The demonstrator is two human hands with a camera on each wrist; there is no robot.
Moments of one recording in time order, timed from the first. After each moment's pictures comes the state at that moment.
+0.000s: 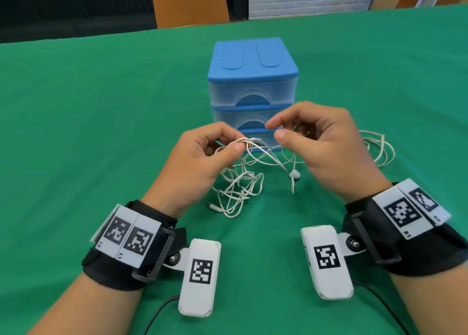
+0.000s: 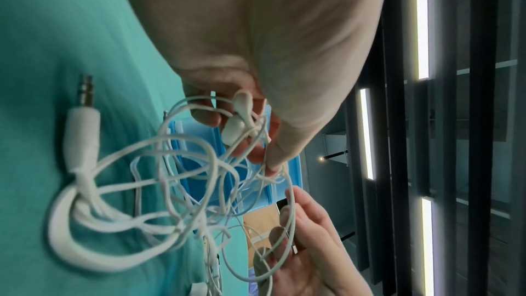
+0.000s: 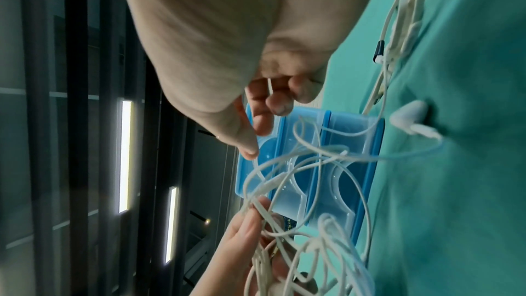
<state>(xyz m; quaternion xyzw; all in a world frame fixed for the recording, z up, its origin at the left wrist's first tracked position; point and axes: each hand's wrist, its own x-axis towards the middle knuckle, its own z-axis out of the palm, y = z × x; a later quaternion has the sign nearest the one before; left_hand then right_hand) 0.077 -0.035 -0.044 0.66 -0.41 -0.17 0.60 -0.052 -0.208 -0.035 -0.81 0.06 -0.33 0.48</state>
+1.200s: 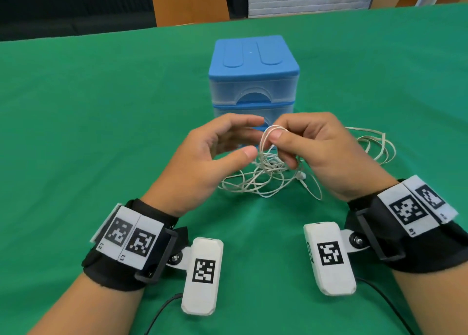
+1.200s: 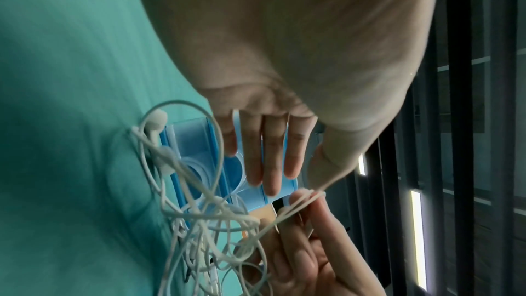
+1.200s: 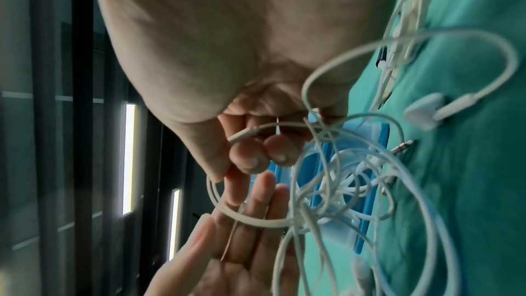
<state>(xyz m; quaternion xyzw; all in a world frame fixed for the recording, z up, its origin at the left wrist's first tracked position) 0.067 -0.033 -0.034 0.63 -0.49 -0.19 0.57 -0.053 -0.203 -0.032 -0.78 0.00 -0.22 0.58</state>
